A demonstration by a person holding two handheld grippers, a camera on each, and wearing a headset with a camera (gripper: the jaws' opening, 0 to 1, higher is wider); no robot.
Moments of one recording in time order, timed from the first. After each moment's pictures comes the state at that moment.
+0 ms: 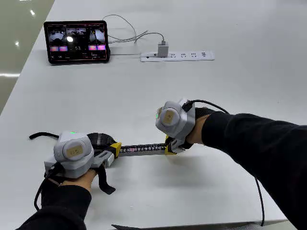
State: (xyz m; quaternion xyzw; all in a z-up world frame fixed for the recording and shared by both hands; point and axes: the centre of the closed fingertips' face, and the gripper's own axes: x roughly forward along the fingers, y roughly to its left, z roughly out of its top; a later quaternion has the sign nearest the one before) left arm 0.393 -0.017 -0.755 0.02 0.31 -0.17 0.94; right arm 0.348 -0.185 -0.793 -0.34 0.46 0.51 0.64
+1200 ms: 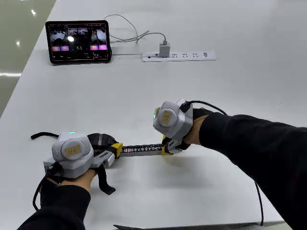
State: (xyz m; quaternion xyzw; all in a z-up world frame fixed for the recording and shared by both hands) left arm 0.392 -0.017 -0.755 0.01 0.31 -0.18 0.93; right arm 0.351 -0.171 -0.792 -0.33 0.45 0.52 0.65
